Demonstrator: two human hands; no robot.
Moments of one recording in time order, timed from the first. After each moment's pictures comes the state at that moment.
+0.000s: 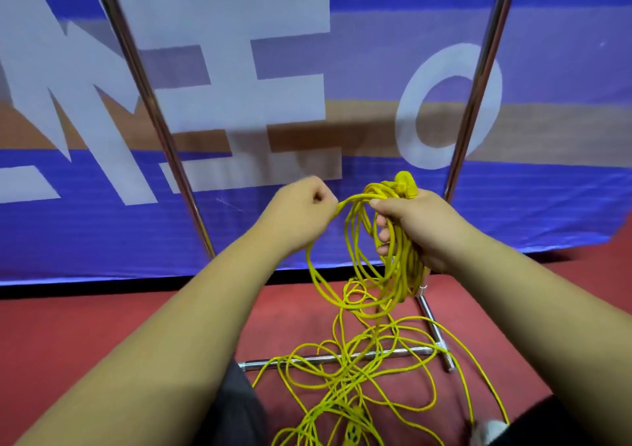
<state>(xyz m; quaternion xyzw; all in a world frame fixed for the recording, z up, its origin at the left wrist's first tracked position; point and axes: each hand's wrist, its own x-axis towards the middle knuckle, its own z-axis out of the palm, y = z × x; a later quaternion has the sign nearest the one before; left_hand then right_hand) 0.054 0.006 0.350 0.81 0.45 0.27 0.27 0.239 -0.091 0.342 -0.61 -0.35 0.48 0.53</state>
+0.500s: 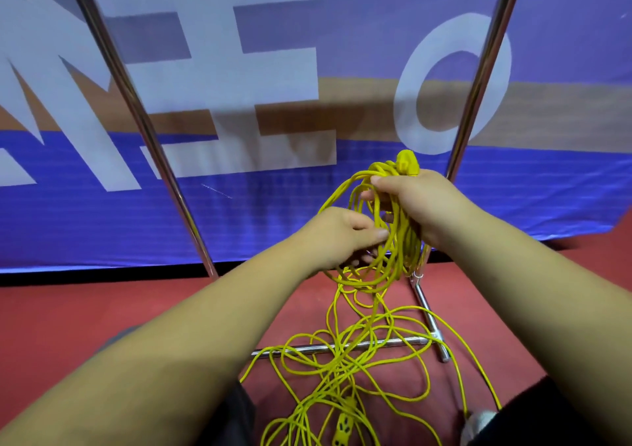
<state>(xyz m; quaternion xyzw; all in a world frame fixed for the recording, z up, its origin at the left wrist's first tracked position) 0.103 -0.013 0.299 0.77 0.36 0.13 0.51 0.262 -0.058 0.328 -0.64 -0.35 0.42 0.55</state>
